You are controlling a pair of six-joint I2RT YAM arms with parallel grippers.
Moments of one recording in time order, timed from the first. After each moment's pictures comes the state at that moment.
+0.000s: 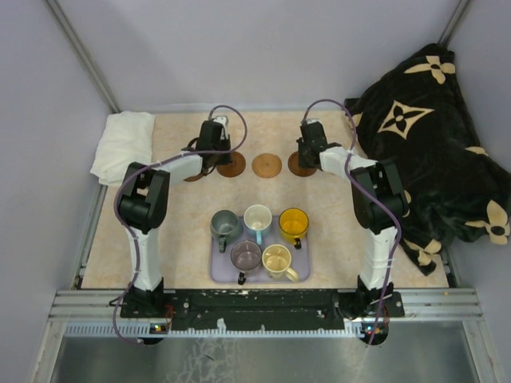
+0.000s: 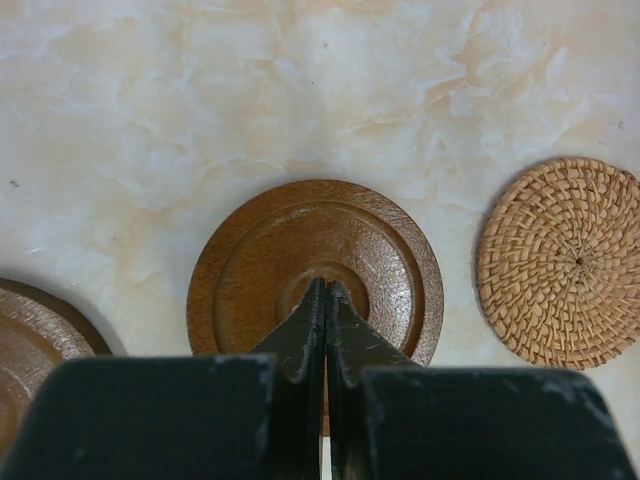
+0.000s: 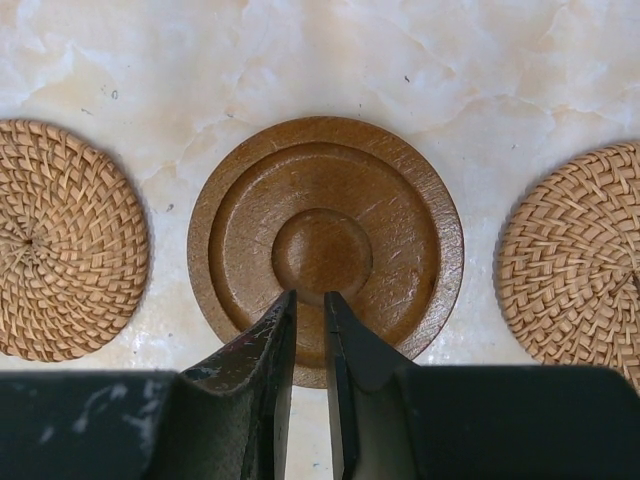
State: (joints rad) left arm -0.38 2.07 1.41 -0.01 -0.04 -0.27; right arm 0.34 2.01 1.38 -0.21 0.13 0.26
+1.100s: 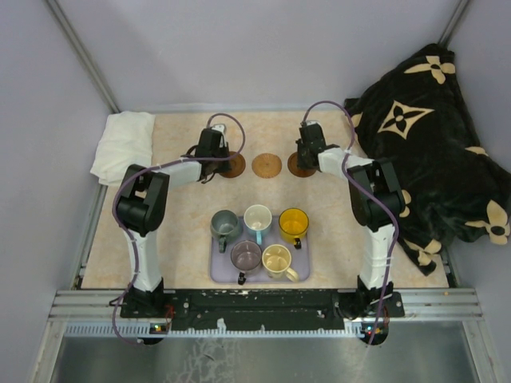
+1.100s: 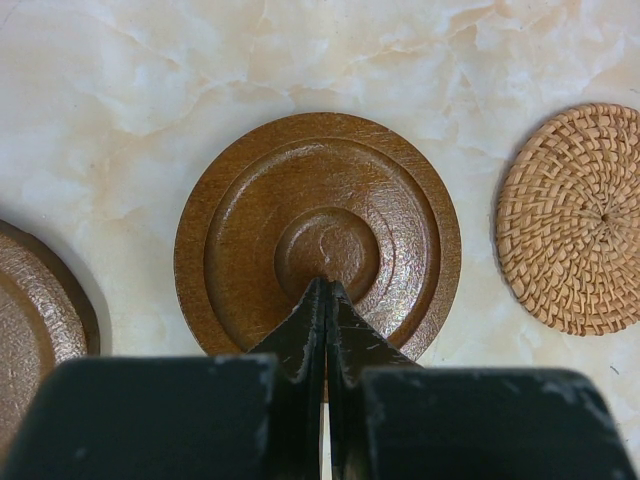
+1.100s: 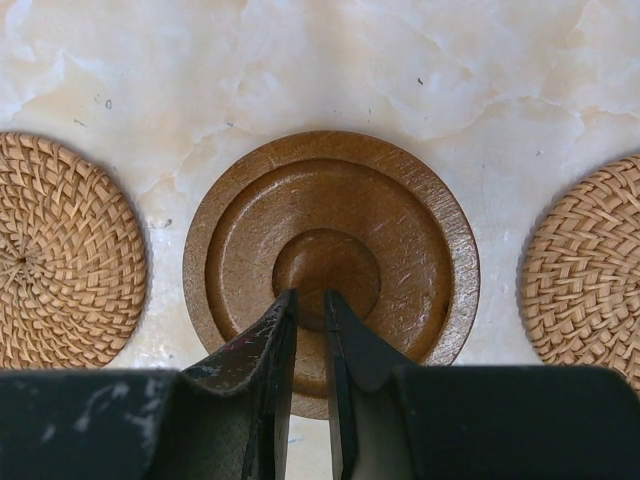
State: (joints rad) left arm -0.39 2.04 1.30 0.03 -0.04 -0.31; right arm 0.34 2.04 1.38 -0.17 0.12 0.28
